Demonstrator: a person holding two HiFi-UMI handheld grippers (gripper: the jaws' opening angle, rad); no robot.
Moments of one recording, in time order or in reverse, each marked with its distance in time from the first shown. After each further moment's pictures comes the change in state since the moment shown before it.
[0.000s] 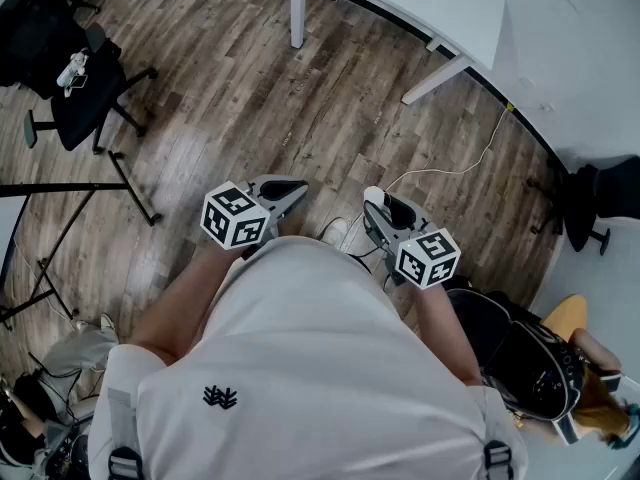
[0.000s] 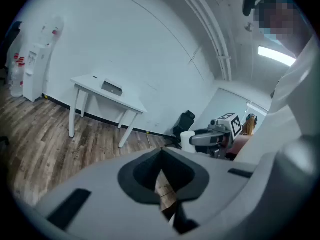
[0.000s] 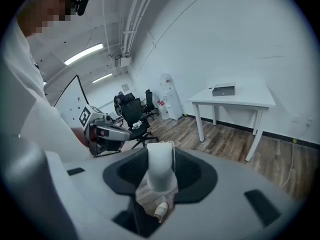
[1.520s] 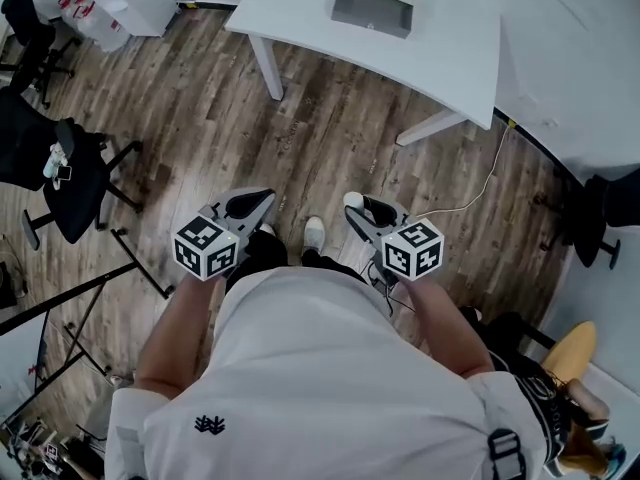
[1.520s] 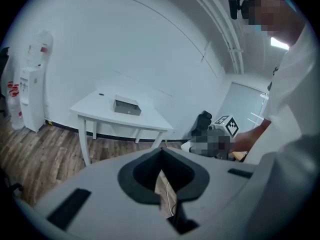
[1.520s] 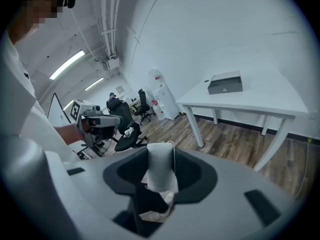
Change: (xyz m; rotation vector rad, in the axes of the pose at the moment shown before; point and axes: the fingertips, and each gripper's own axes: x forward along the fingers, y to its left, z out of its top) left arm 0.062 0.209 0.195 0.105 0.004 0.159; right arm 0.186 -0.169 0.141 0.107 0.065 0.082
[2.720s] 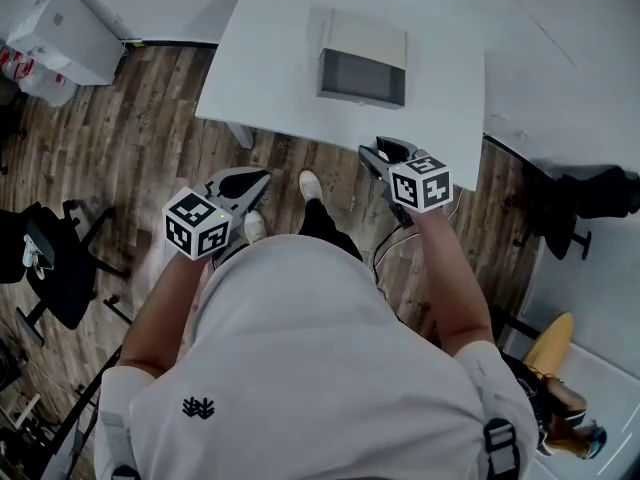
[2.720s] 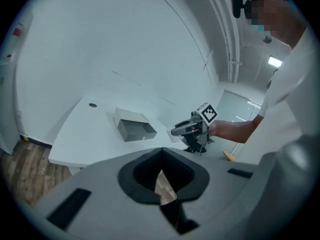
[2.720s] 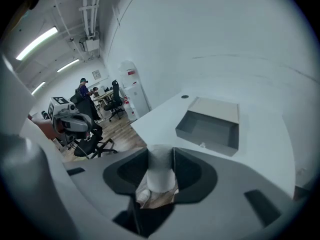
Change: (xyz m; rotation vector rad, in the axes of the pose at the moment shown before) left arm 0.128 0.209 0.177 0.040 -0.007 -0.191; right arm 0.123 -0.221 0.269 -0.090 0.090 -0.291
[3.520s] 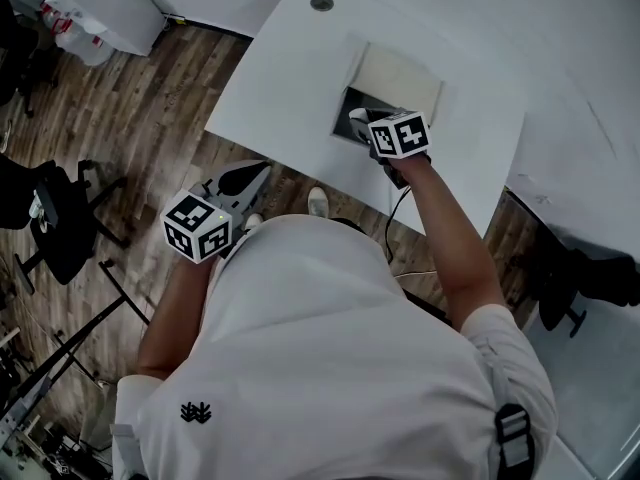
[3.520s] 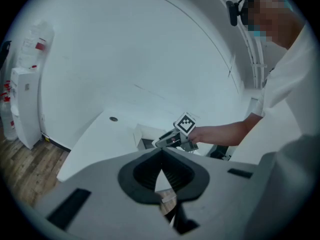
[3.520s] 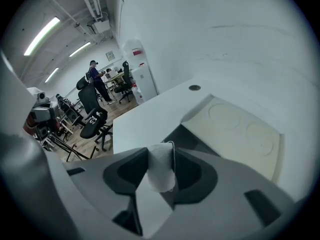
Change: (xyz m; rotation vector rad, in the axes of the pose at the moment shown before) left arm 0.055 0.066 0.080 -0.098 -0.126 0.286; right arm 0.164 -0.108 0.094 -0.166 0.232 0.168
